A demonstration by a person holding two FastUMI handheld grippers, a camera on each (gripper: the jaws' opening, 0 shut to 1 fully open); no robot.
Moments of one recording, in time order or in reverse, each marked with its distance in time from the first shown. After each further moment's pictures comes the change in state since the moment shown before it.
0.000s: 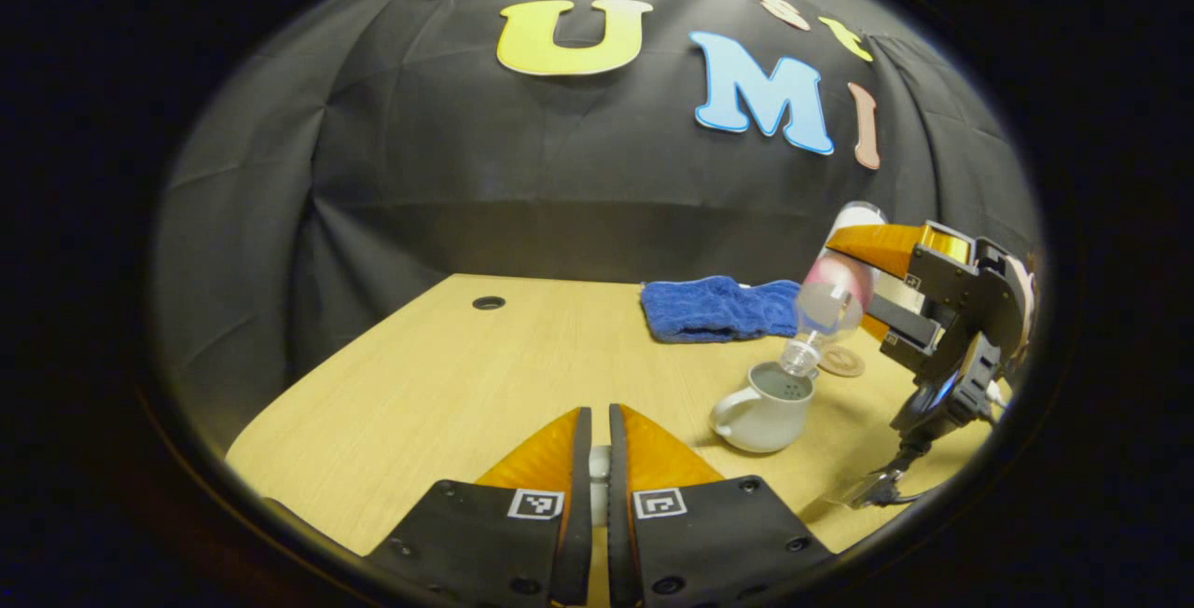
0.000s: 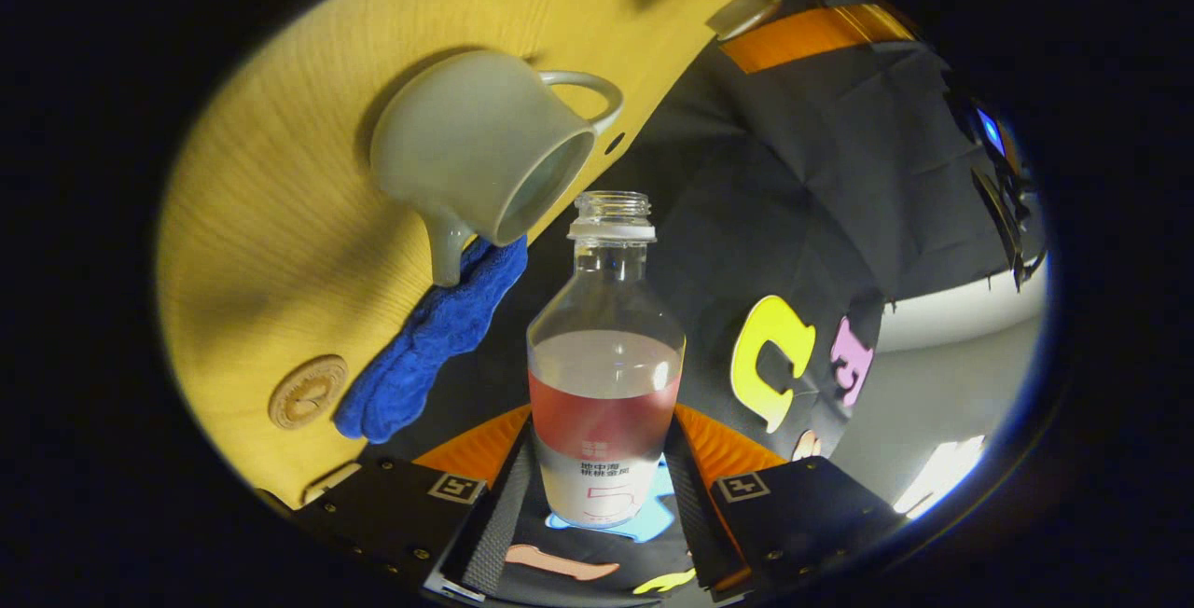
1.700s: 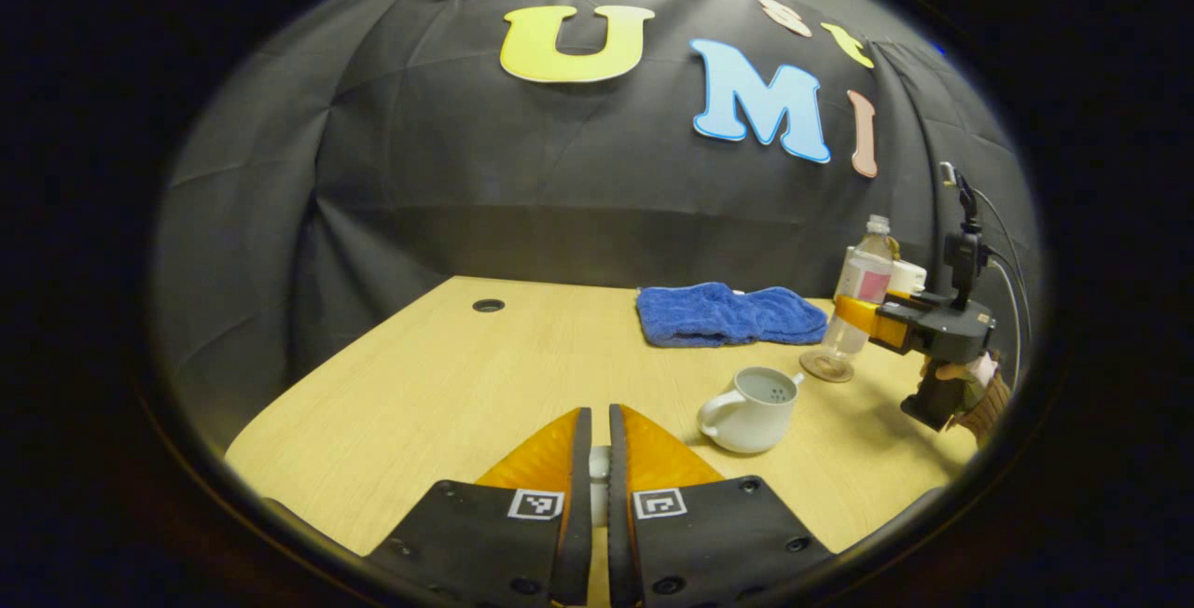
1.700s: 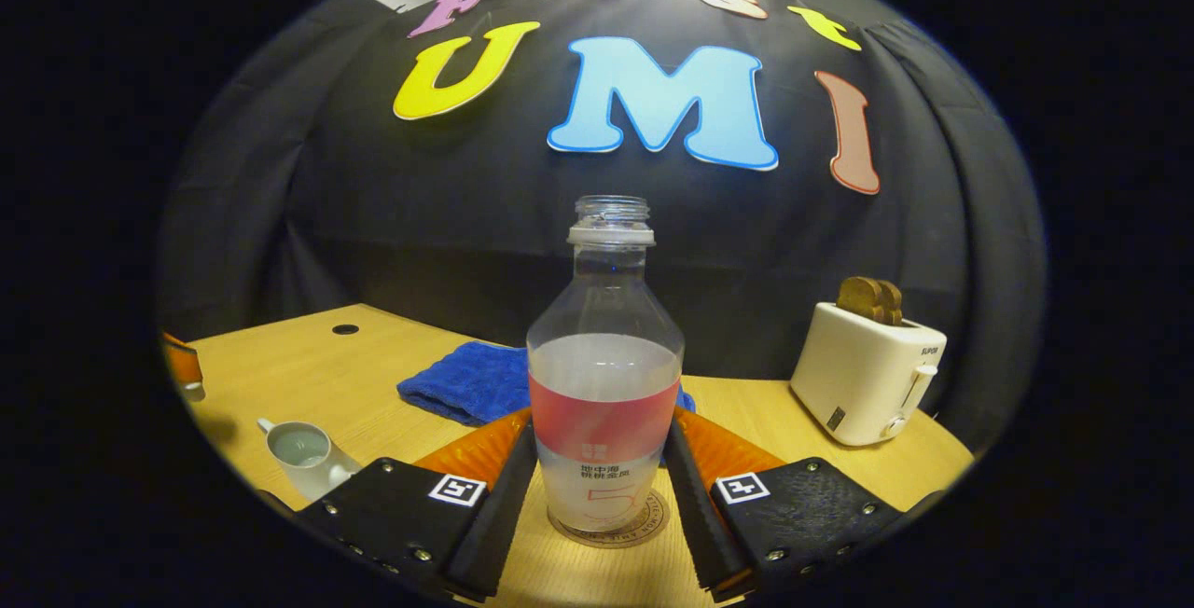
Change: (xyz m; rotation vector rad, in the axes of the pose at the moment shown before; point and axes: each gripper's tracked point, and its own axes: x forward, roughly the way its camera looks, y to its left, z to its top) left arm -0.014 -0.004 0.004 -0.017 -0.011 -0.003; right arm 0.016 0.090 -0.081 2.063 0.349 0.115
